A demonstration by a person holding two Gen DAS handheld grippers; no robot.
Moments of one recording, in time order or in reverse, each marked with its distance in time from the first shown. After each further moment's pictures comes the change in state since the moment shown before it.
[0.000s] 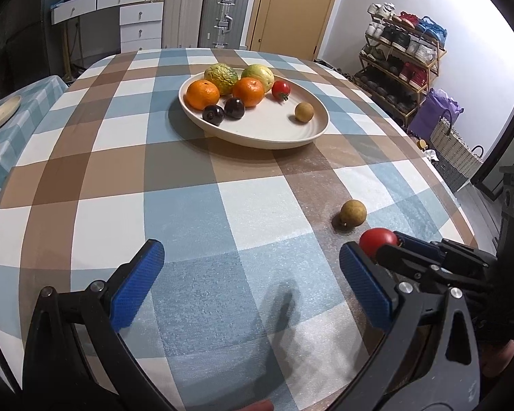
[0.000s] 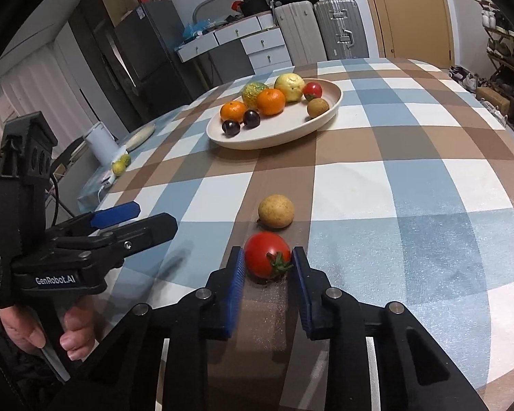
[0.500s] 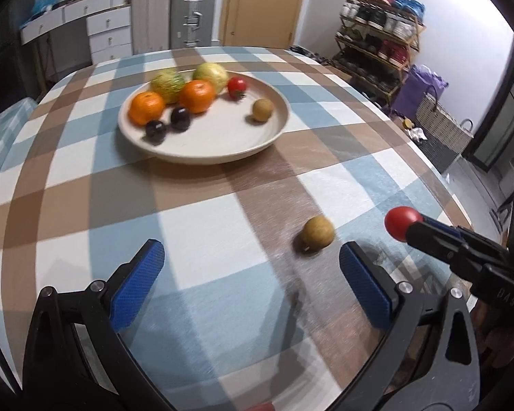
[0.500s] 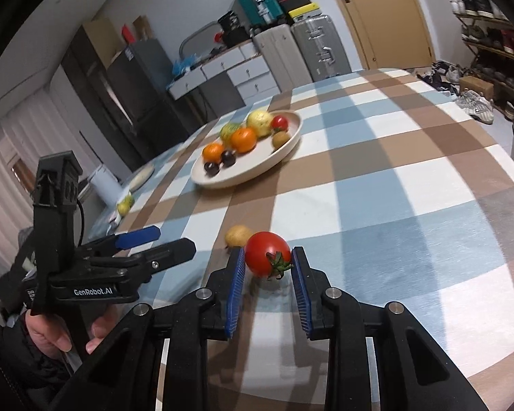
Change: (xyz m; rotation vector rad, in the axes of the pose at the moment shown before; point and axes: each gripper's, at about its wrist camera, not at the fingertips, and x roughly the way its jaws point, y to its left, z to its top) left arm 0.033 -0.048 0.024 0.126 0.042 -0.045; right arm -0.036 -0.045 0.003 0.122 -0.129 0.023
